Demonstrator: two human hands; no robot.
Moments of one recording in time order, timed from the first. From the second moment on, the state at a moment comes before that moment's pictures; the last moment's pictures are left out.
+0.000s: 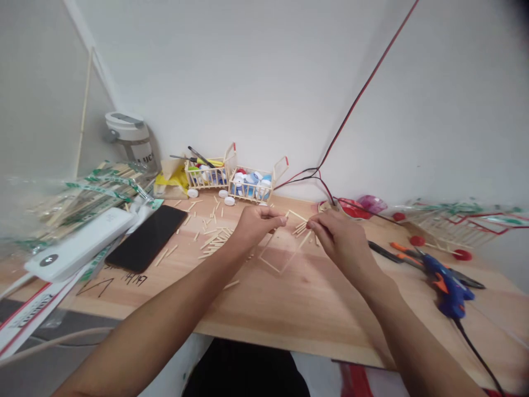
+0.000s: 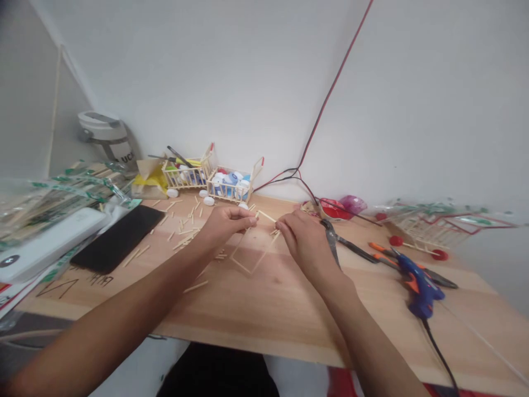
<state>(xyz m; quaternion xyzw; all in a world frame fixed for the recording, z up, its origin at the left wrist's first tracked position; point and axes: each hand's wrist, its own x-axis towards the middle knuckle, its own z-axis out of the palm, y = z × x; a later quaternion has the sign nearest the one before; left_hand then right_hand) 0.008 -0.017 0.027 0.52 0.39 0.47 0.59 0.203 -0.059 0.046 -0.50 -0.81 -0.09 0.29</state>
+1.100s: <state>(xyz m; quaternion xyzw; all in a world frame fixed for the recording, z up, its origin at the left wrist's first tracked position) 0.000 -0.004 0.021 0.48 0.41 0.53 0.57 0.192 -0.026 0.041 -0.44 -0.83 -0.08 0.34</state>
